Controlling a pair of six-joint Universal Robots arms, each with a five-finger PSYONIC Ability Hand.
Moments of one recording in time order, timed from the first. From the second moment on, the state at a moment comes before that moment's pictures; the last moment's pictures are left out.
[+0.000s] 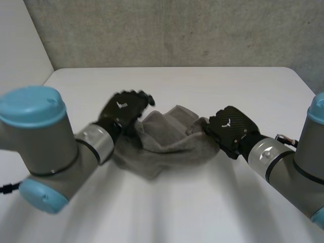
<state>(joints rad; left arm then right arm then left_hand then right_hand) 4.18 -1.95 -1.52 3.30 -1.42 3.22 1.96 -1.31 1.69 -0.05 1.26 2.36 0.29 0.28 0.28 0.29 0.07 1.32 1.32 1.32 1.33 1.16</state>
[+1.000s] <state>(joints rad) 4.27 -2.31 -0.92 3.07 -1.26 3.46 1.95 -1.22 1.60 -0.19 1.25 2.45 1.21 1.24 1.22 1.25 1.03 1.32 1.32 1.32 1.33 1.16</state>
